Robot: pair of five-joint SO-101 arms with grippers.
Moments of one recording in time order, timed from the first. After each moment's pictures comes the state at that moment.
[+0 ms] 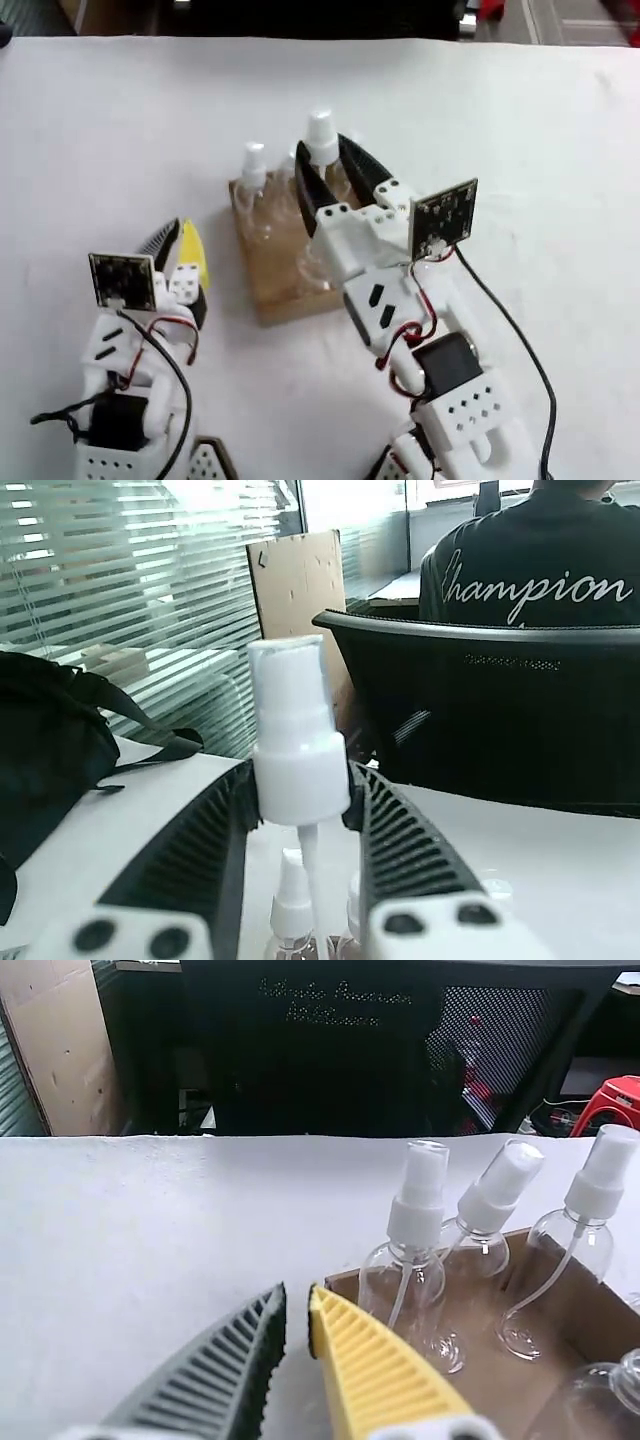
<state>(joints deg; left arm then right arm) 0.5 -104.0 85.5 43.5 4.5 -29.9 -64.2 56.4 11.2 -7.1</state>
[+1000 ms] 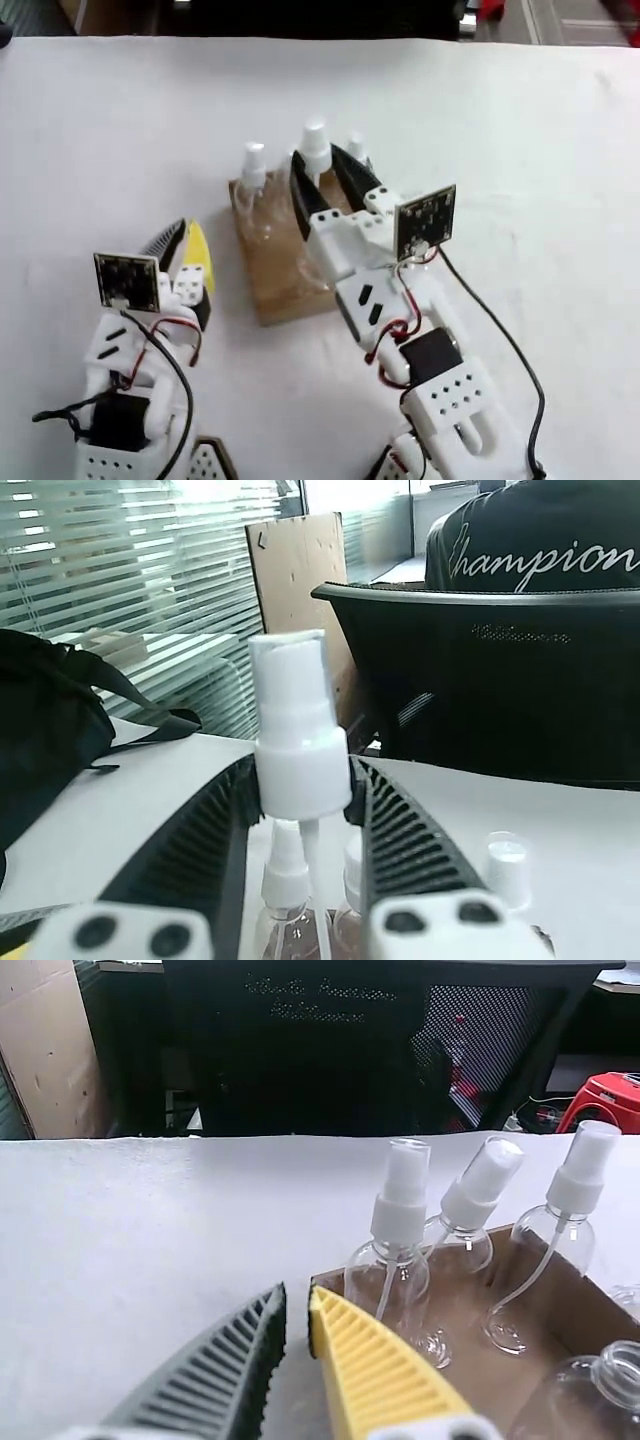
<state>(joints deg) 2.0 -104.0 85.5 43.5 4.5 -29.9 -61.0 66.0 -0.4 -7.4</state>
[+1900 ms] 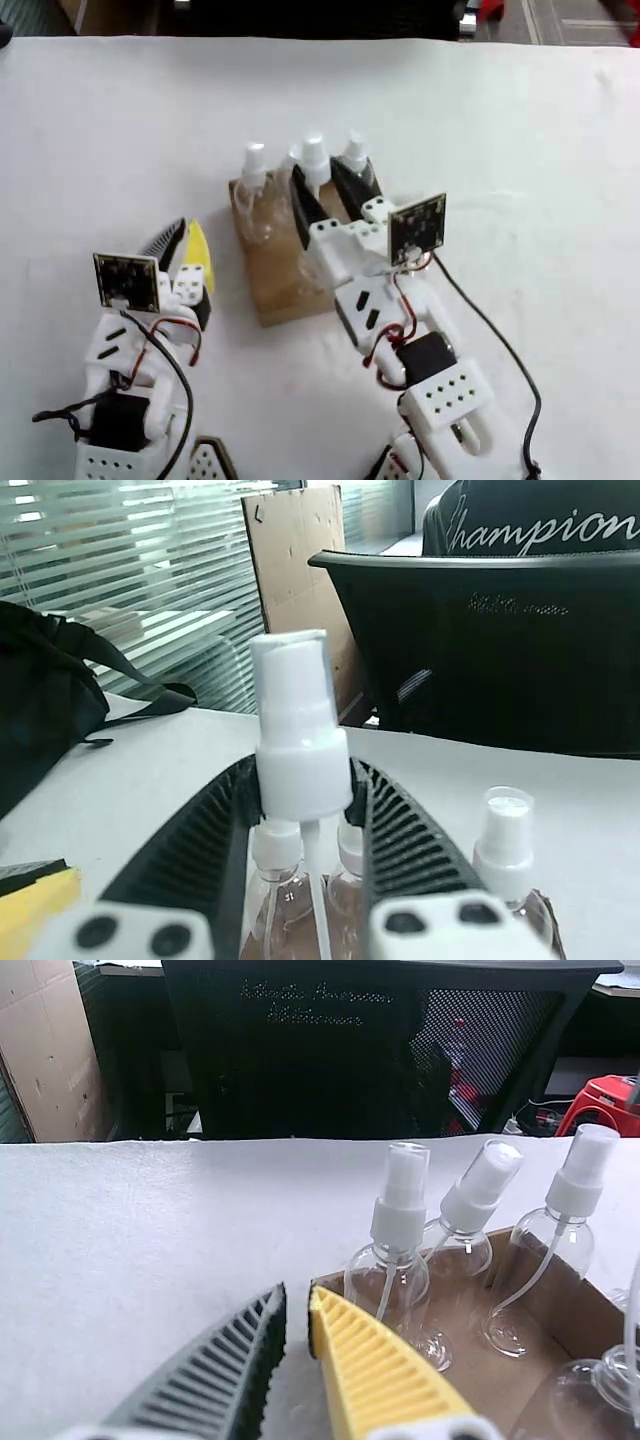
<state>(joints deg) 2.1 -104.0 85.5 43.1 4.5 -29.9 -61.0 71.1 -3.6 -7.4</state>
